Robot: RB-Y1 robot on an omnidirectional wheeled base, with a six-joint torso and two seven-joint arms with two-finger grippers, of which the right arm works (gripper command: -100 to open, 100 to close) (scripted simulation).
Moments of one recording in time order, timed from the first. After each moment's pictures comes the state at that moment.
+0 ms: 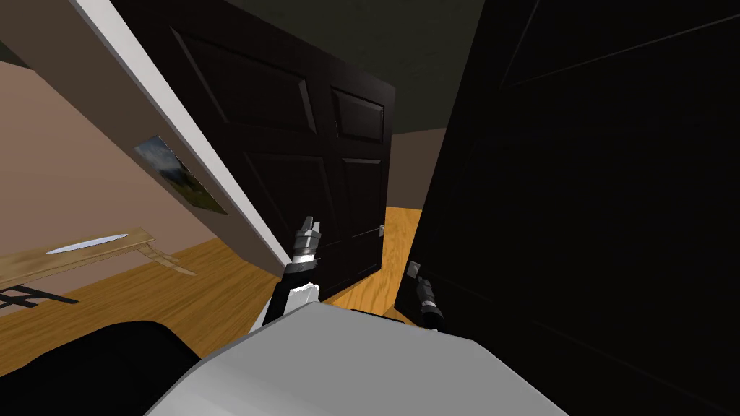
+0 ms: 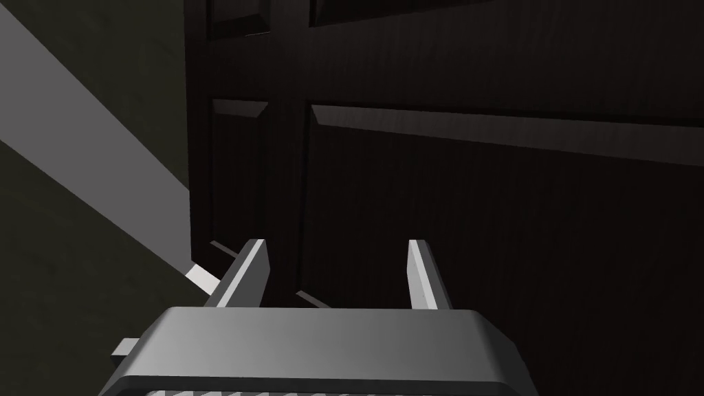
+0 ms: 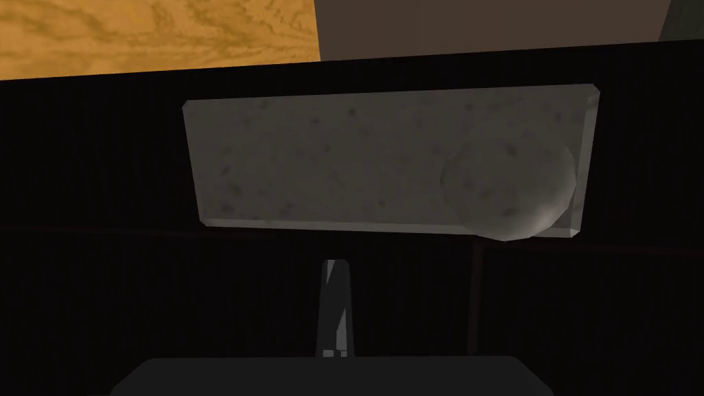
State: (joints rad) arm 0.07 -0.03 -0.10 -0.79 0.03 -0.63 -0.17
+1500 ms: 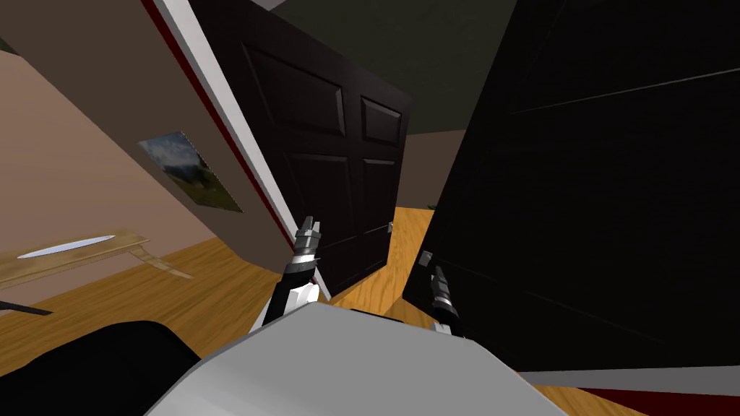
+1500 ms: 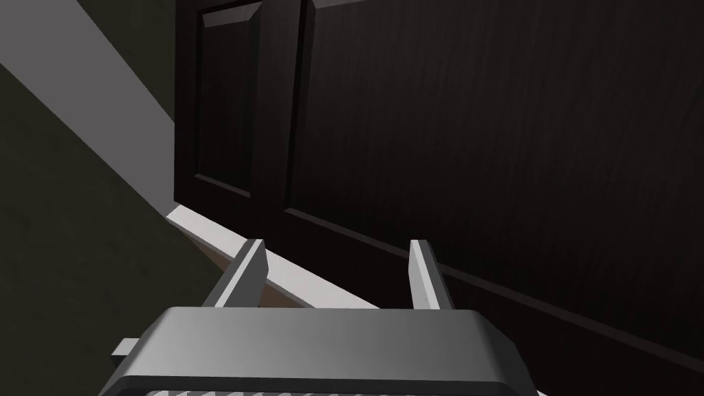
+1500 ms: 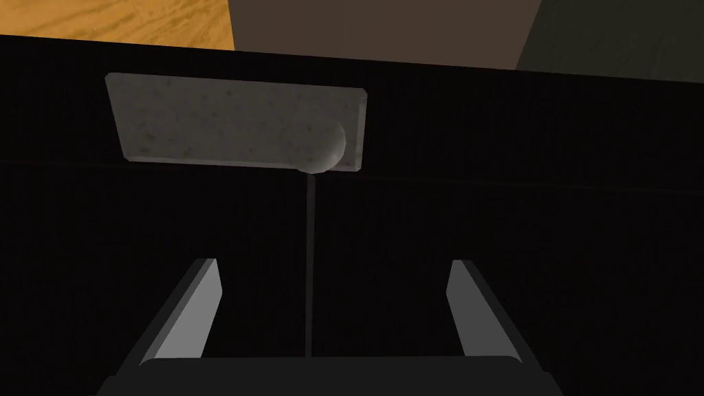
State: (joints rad) arm 0.07 -0.02 -0.28 -0.91 0.01 -0.71 -0.02
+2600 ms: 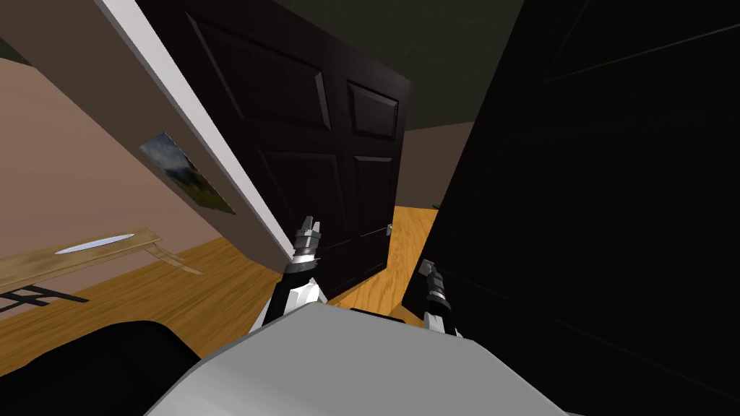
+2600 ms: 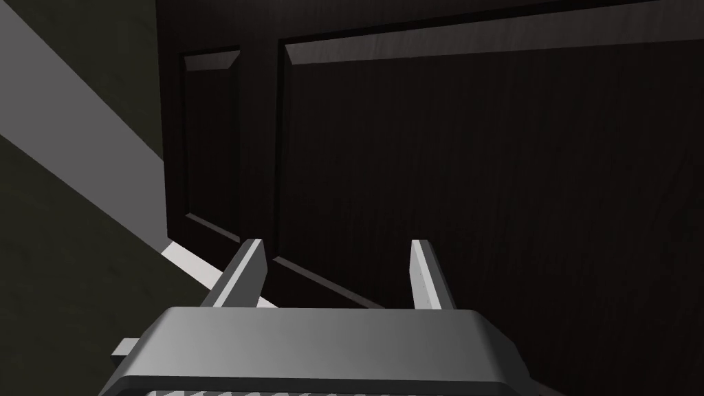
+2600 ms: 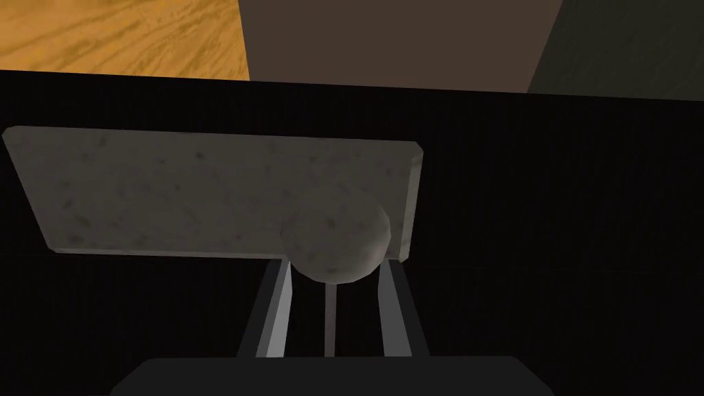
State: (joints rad) arm 0.01 0.03 -0.33 -0.86 -0.02 -0.71 0.05
